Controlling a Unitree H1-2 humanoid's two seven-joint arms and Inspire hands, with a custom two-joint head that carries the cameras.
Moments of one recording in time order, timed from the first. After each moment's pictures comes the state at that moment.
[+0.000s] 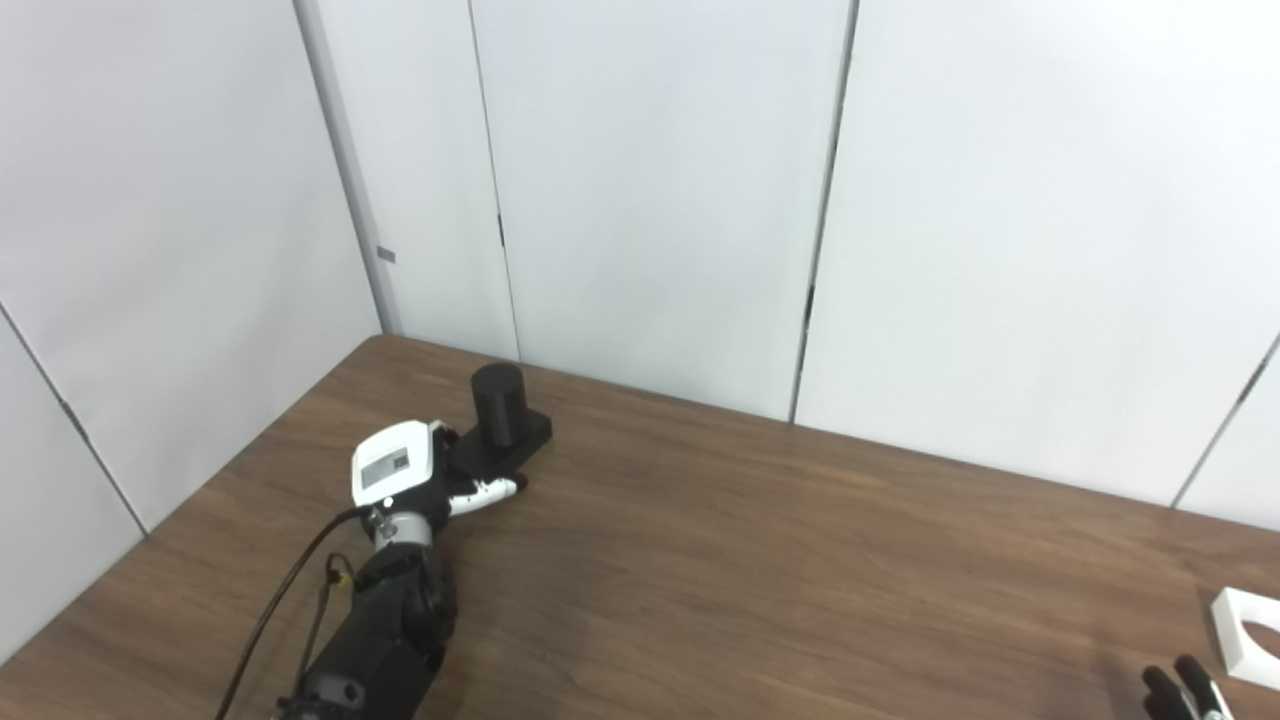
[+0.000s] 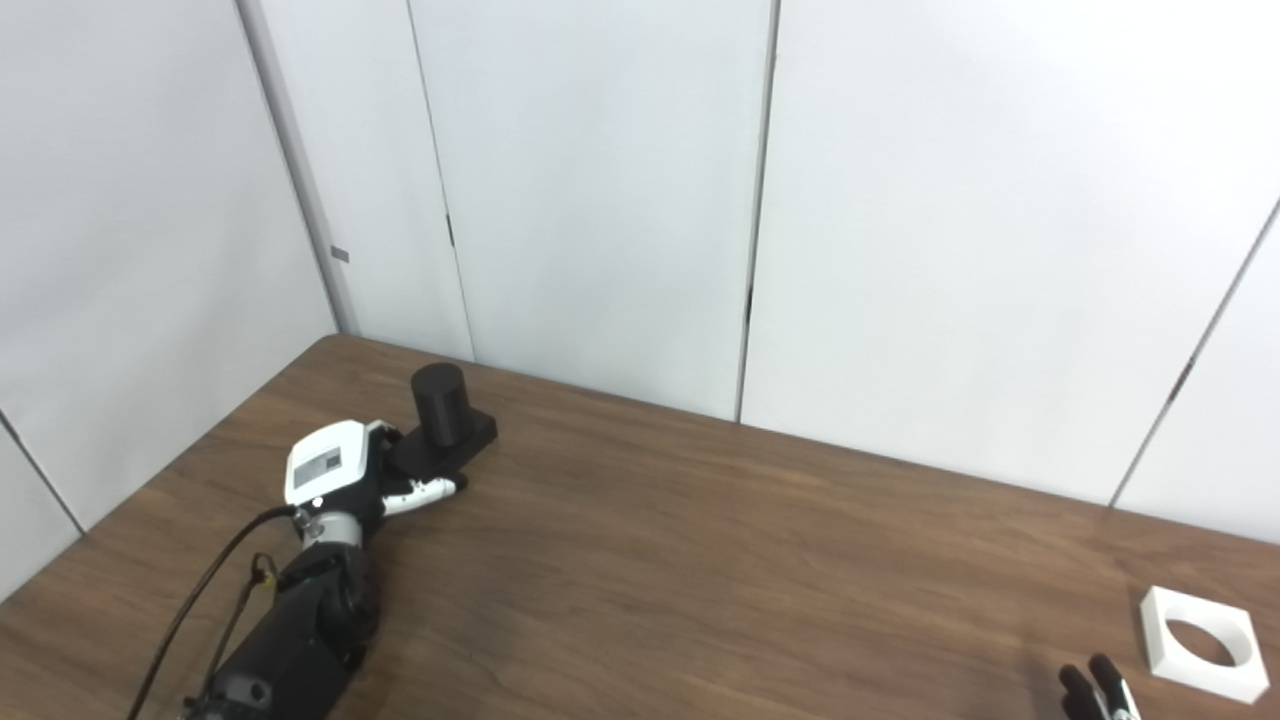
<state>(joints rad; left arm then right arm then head) -0.40 0.41 -0.06 0.45 0.76 0.44 0.30 0.18 -0.10 -0.10 -0.31 0.21 0.18 0.11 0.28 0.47</state>
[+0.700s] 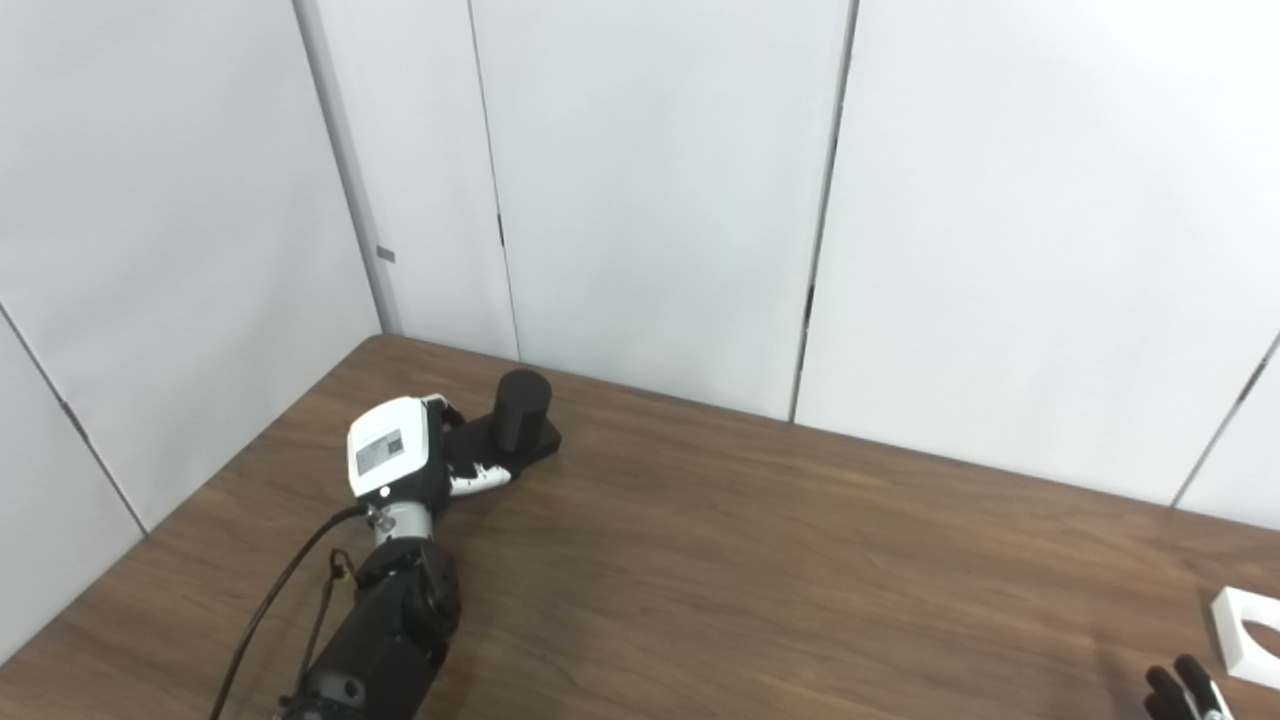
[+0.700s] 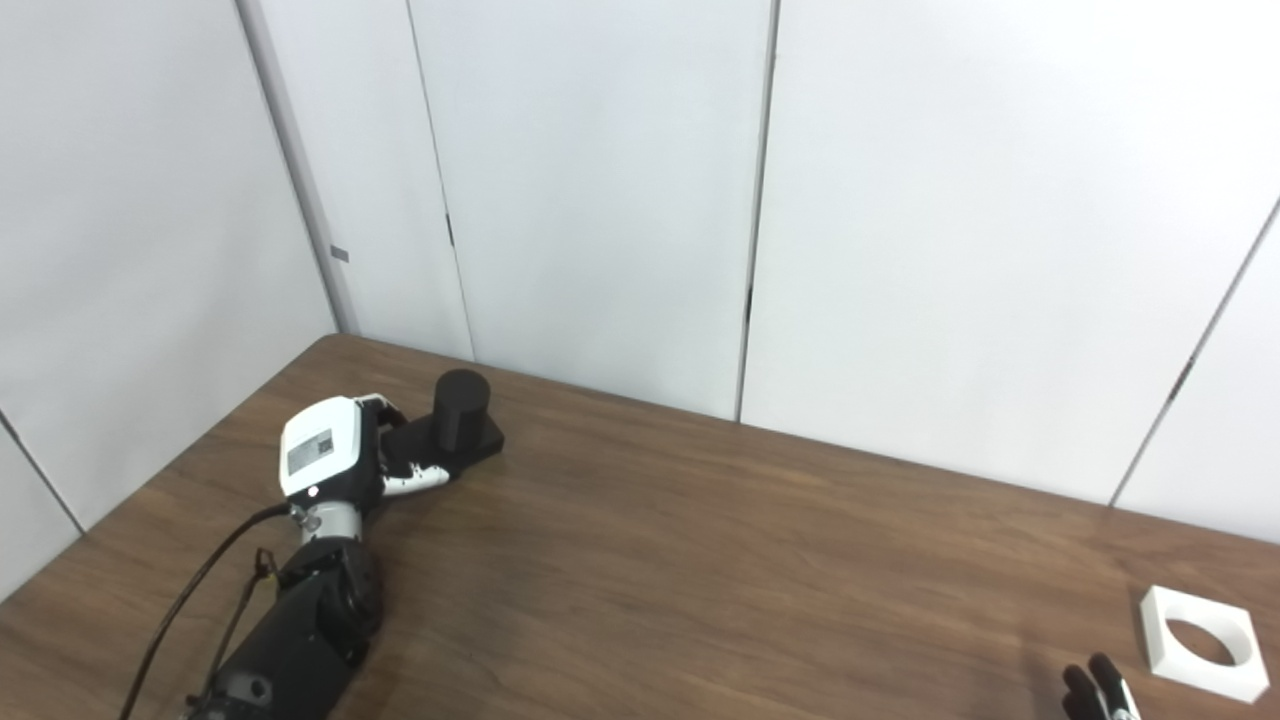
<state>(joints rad) -0.39 0.40 -0.06 0.45 0.71 0.36 0.46 0.18 -0.10 -0.10 -0.31 0.21 0.18 0.11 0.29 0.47</state>
